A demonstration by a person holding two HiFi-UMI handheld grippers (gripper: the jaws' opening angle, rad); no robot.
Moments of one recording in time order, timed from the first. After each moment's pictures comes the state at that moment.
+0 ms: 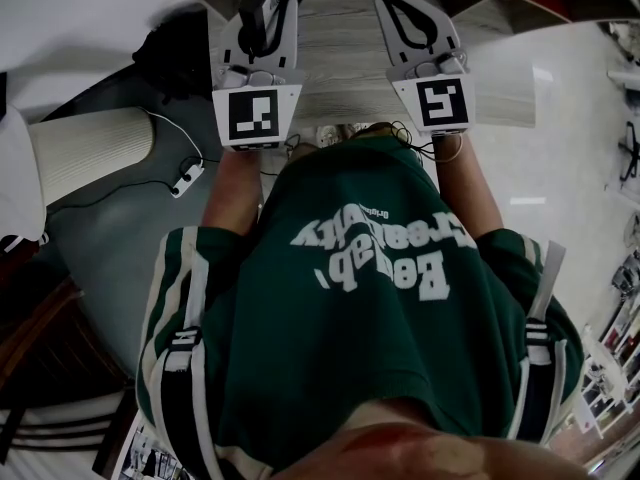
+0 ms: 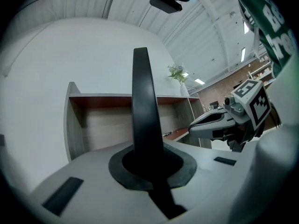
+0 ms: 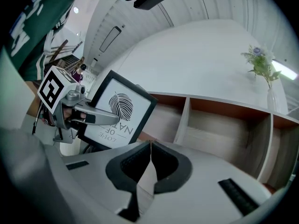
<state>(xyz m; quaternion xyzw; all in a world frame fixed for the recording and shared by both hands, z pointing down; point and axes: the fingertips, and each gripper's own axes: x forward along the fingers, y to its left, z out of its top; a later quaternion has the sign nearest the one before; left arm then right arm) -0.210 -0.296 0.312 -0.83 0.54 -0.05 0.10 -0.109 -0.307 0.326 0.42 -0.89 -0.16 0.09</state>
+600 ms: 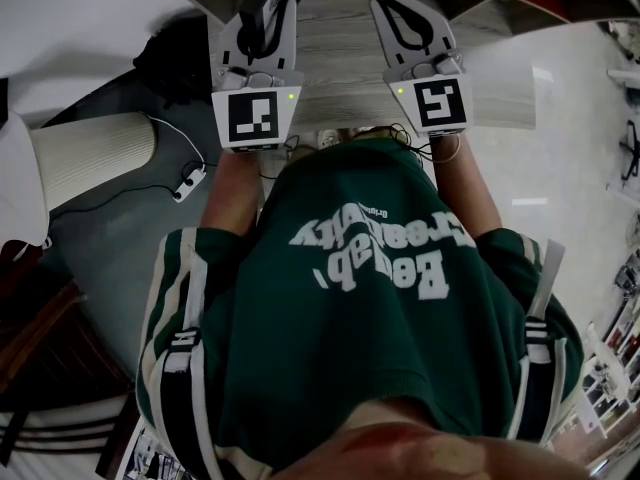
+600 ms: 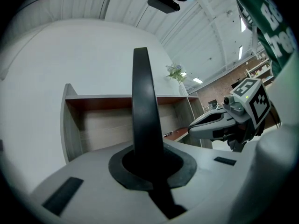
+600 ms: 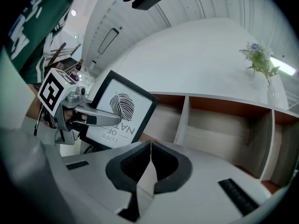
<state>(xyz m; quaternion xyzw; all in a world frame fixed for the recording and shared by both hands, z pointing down) -0.212 -0.300 0.304 -0.83 0.54 -0.05 0.12 -0.115 -0.310 0.322 0.42 -0.89 -0.15 0.08</state>
